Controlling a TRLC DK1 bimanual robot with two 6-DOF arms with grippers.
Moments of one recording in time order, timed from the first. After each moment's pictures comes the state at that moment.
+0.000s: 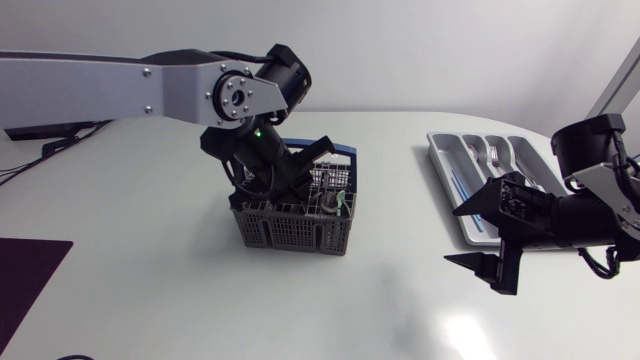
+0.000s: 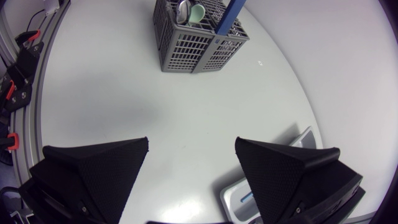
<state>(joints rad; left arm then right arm) -0.63 1.84 1.47 -0.78 0.09 -1.05 0.03 1.17 0.70 -0.55 -0.41 -1.12</state>
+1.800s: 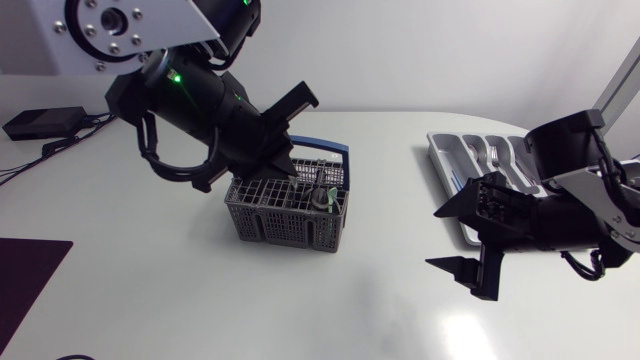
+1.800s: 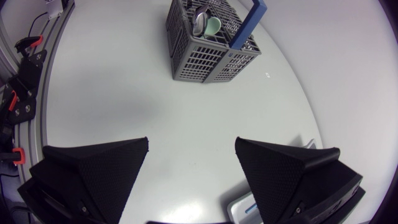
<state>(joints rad) -0.62 1.57 1.46 -0.87 0.19 -1.01 0.20 1.14 0.70 -0.54 -0.34 -0.99</state>
